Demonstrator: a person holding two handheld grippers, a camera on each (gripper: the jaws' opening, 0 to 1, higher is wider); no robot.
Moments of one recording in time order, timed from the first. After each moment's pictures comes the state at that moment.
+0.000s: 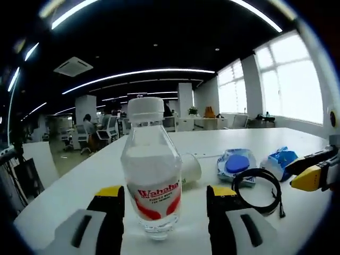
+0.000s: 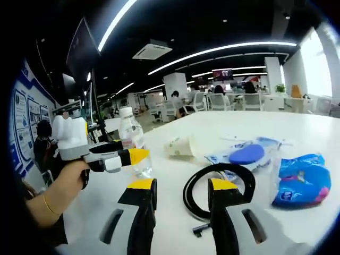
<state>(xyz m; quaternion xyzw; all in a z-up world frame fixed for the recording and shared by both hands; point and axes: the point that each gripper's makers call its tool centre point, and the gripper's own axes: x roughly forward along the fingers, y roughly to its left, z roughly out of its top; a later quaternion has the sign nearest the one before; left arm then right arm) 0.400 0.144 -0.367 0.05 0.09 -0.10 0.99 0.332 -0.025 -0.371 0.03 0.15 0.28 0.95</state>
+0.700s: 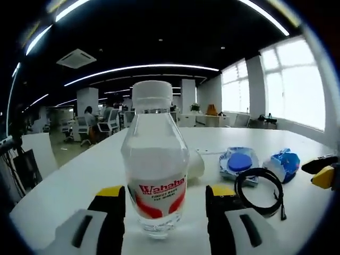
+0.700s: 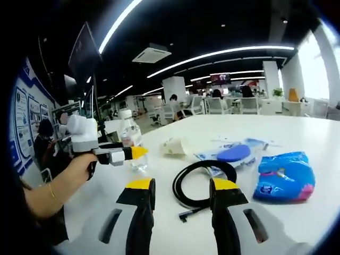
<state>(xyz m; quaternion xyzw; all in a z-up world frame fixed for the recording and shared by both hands) 0.413 0.151 -0.380 0.02 0.11 -0.08 0.99 0.318 -0.051 -0.364 0.03 0.14 0.27 0.95</state>
